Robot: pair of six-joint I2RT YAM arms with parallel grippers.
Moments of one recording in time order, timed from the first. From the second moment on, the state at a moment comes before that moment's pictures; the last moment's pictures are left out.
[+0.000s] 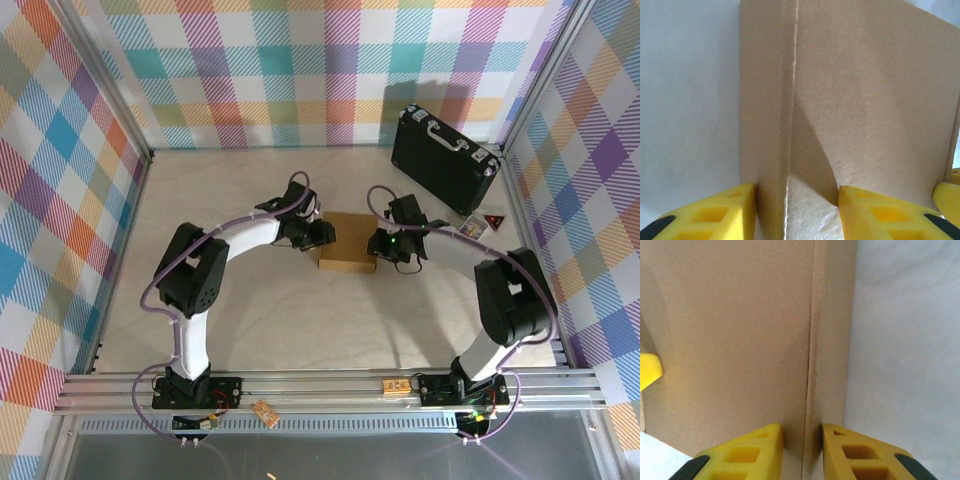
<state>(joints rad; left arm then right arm) -0.54 2.00 1.39 -0.40 0.35 -0.67 0.40 1.66 0.99 -0.37 -0.26 0.57</state>
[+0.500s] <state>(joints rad) -0.53 2.31 1.81 -0.41 0.42 -0.75 0.22 1.83 1.22 -0.46 -0.24 0.51</state>
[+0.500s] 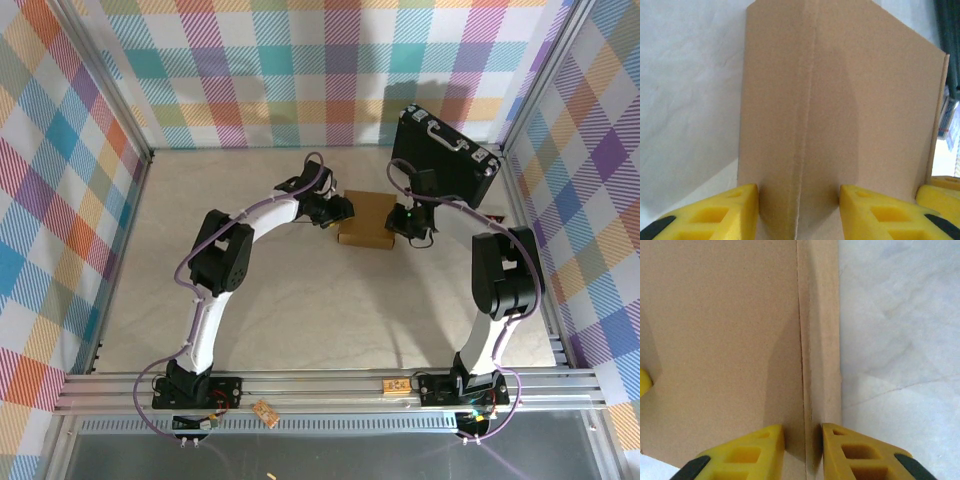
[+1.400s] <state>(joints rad) -0.53 2.24 1.64 -0.26 0.53 -0.81 0.20 1.89 1.35 -0.57 -0.26 0.46</state>
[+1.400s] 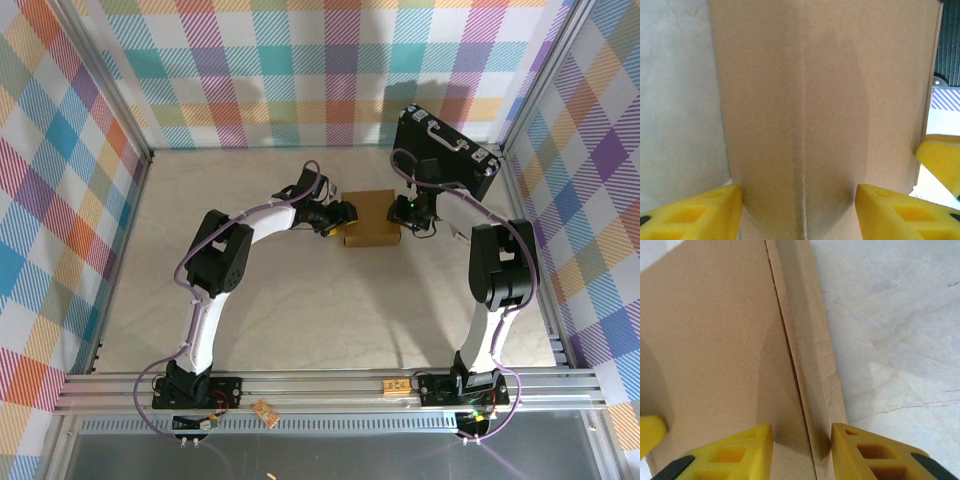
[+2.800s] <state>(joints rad) -0.49 0.43 0.35 -0.09 -0.40 -0.37 0.20 0.61 0.26 -0.08 -0.05 0.08</state>
